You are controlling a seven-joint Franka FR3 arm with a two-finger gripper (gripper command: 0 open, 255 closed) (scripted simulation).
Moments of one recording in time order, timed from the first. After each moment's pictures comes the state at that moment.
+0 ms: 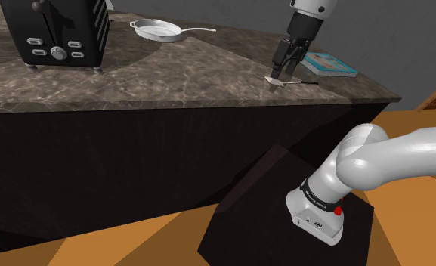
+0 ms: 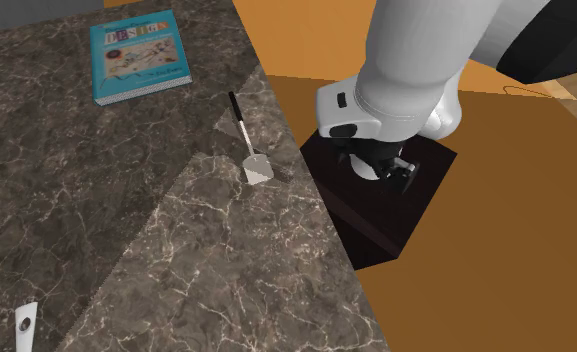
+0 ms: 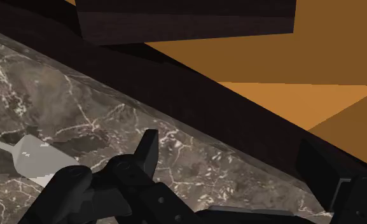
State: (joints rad) arm 0.00 -0.77 -0.01 -2.36 0.06 1.57 0.08
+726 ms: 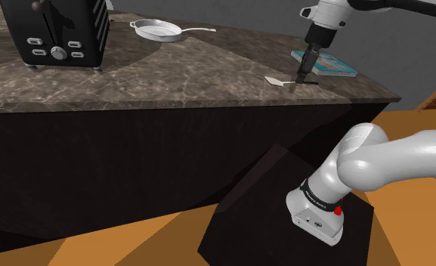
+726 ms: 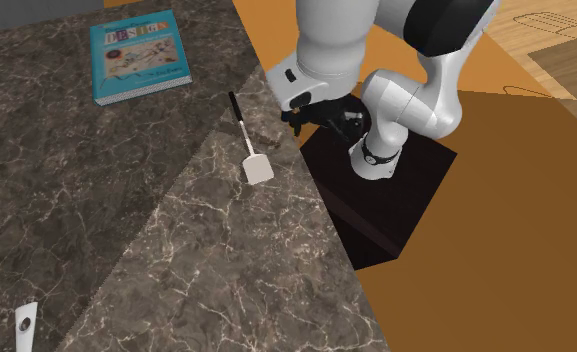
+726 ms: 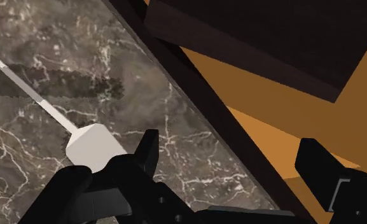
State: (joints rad) arm 0.04 -0.84 -0.26 -2.42 -0.17 1.56 -0.44
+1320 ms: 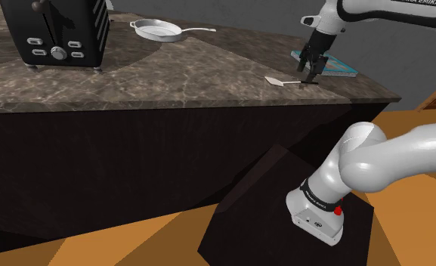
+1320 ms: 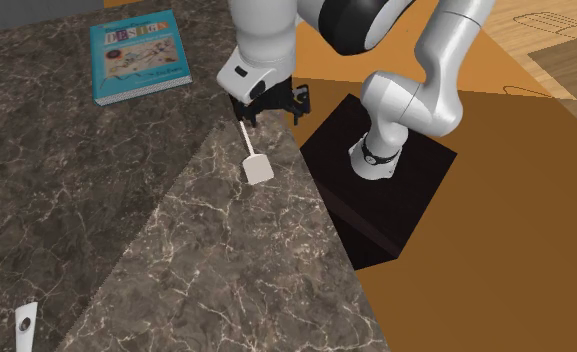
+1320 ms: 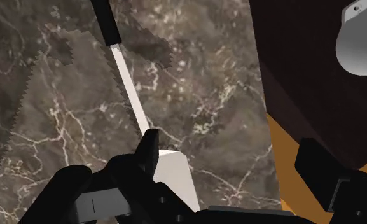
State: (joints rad) arm 0.12 -0.75 -0.53 -2.37 -0.39 1.64 -0.97
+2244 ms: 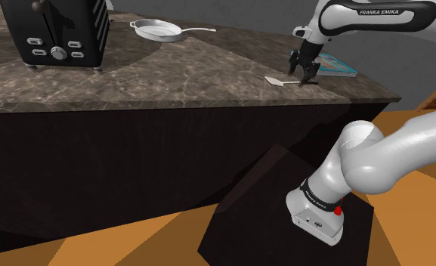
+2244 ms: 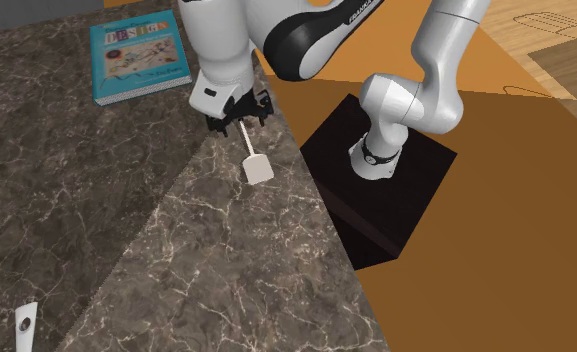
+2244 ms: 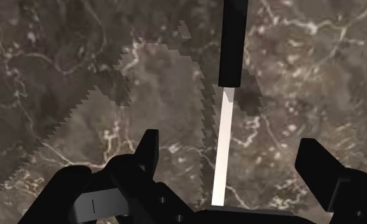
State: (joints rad) arm 0.23 -0.59 -0.78 -2.32 -0.49 1.83 -1.32
